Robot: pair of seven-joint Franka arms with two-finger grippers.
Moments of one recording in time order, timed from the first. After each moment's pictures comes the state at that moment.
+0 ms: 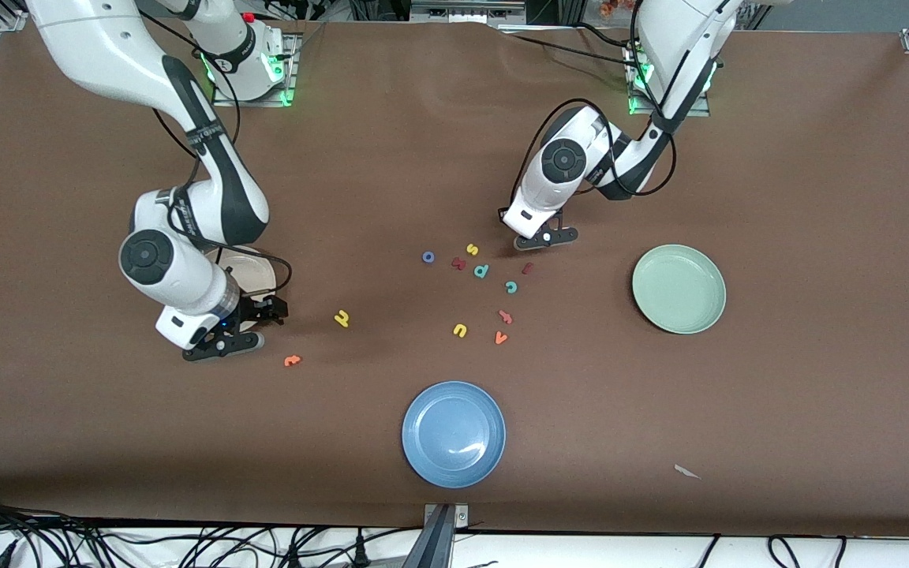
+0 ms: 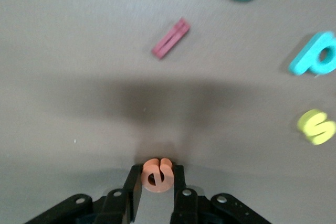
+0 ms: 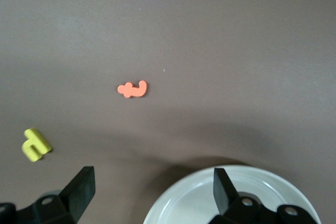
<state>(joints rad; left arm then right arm) -0.36 0.48 -0.34 -2.16 -0.04 2.53 -0.84 0.20 0.57 0.02 -1.78 -0.01 2.39 -0.01</state>
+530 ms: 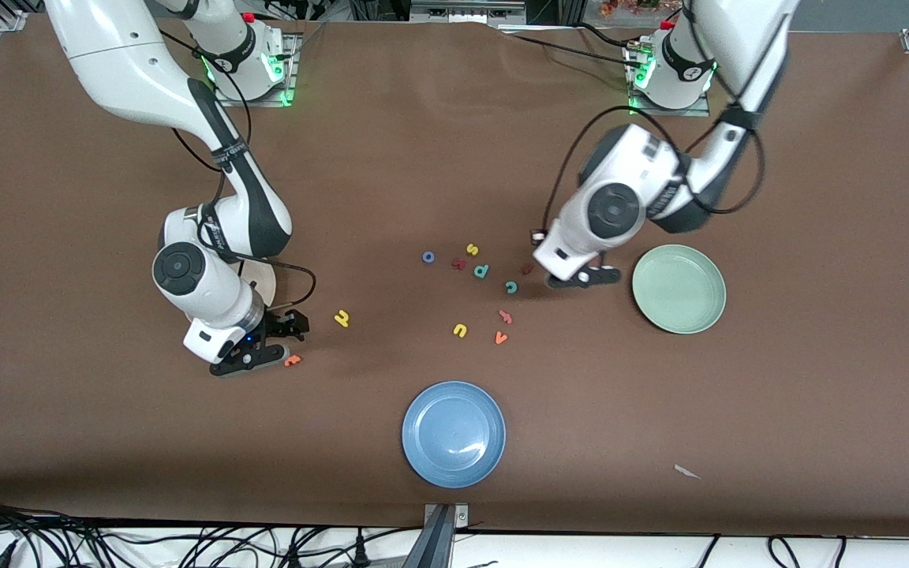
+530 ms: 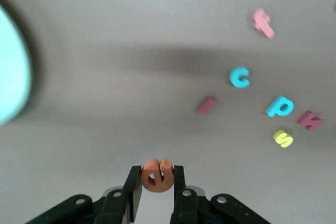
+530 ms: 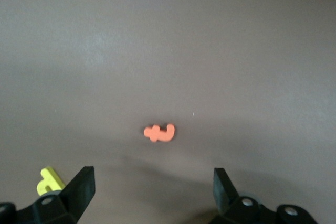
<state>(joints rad) -0.16 0.44 -0.33 -1.76 -0.04 1.91 -0.54 0.23 0.67 0.03 -1.66 -0.02 2.43 -0.01</state>
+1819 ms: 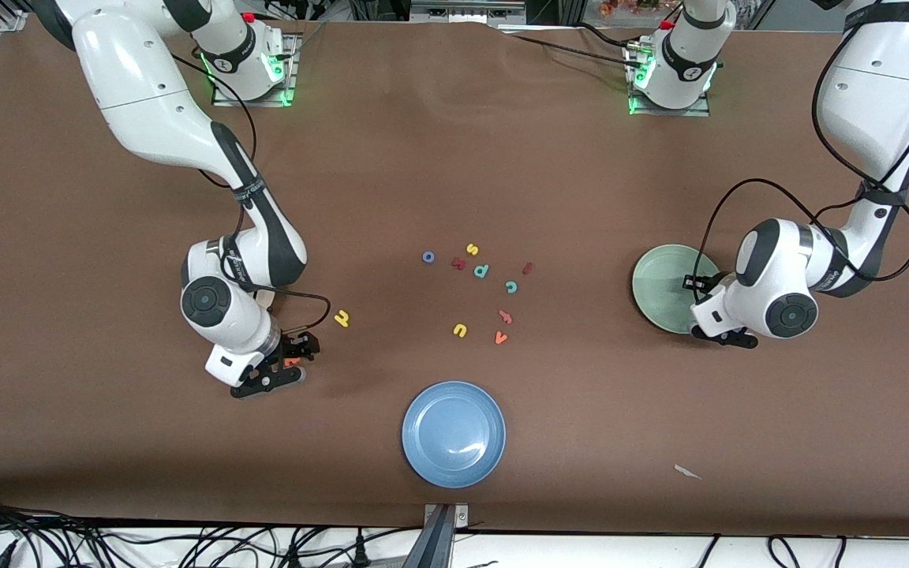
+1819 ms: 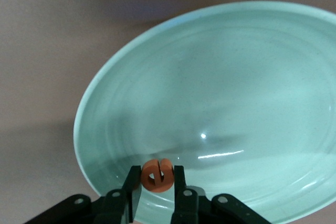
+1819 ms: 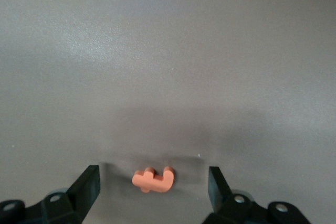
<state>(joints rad) 0.26 0.66 -0.32 -1.78 0.27 1.93 -0.01 0.24 0.83 0.03 -1.51 -0.06 2.43 -0.01</state>
